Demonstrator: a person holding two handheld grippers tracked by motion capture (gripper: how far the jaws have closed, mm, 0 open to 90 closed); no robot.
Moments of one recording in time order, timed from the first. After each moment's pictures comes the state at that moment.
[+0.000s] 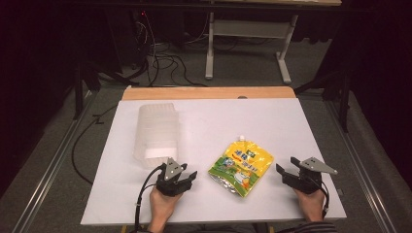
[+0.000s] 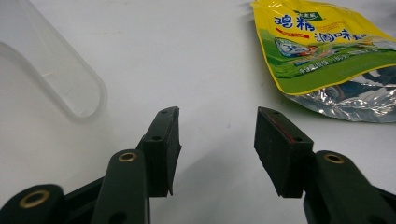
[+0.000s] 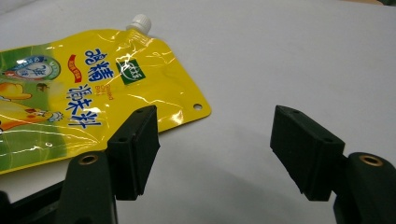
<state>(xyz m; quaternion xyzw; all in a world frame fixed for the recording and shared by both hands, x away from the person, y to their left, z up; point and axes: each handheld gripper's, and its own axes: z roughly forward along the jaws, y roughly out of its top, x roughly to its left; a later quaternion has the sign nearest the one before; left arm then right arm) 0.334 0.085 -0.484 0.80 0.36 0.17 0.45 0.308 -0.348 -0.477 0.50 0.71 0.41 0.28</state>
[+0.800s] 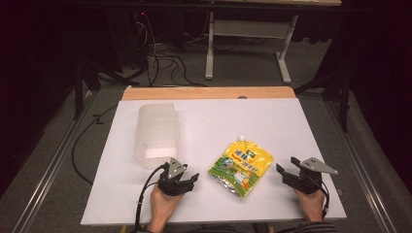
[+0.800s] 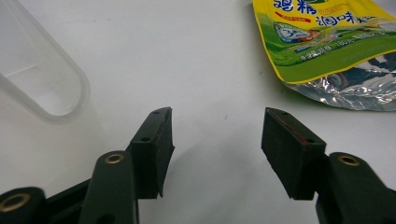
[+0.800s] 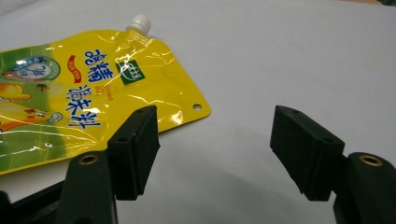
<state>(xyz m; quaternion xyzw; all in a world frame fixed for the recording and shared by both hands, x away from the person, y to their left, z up) 0.337 0.081 -0.485 0.81 0.36 0.16 0.43 0.308 -0.348 -0.477 0.50 0.71 0.41 0.28</state>
